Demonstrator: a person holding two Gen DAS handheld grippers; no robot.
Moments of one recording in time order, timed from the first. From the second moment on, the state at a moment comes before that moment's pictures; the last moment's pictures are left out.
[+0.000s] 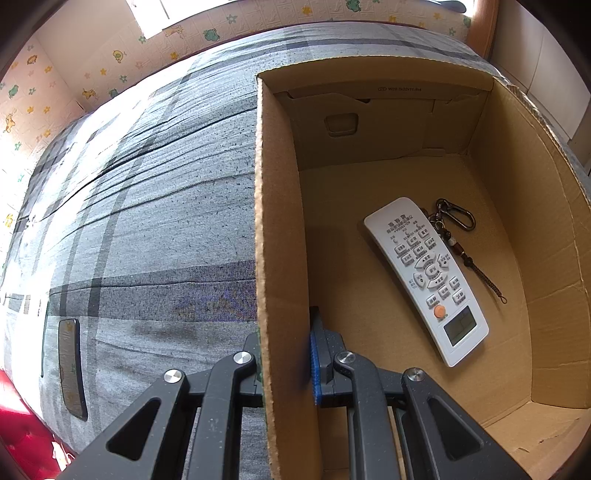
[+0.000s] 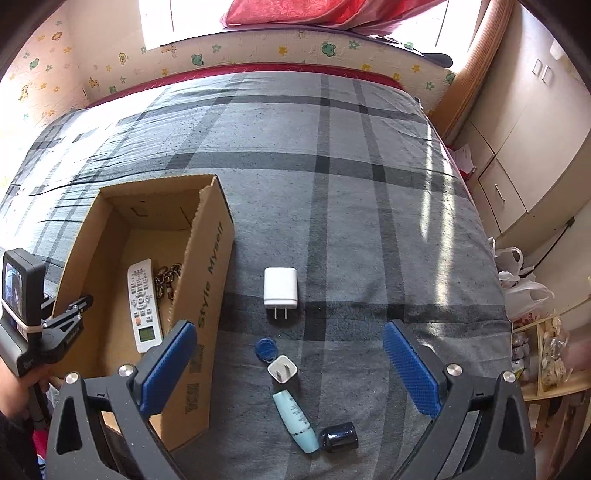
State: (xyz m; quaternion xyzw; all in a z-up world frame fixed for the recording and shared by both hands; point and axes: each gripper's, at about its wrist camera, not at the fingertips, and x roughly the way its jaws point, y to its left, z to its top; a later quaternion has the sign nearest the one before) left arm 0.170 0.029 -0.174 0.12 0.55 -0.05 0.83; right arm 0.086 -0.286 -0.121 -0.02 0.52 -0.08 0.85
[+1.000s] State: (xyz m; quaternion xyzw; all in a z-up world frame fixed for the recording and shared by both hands) left arm 0.170 0.029 -0.174 0.12 0.55 -0.05 0.83; right arm 0.001 -0.351 -0.232 0.01 0.60 -0.13 0.79
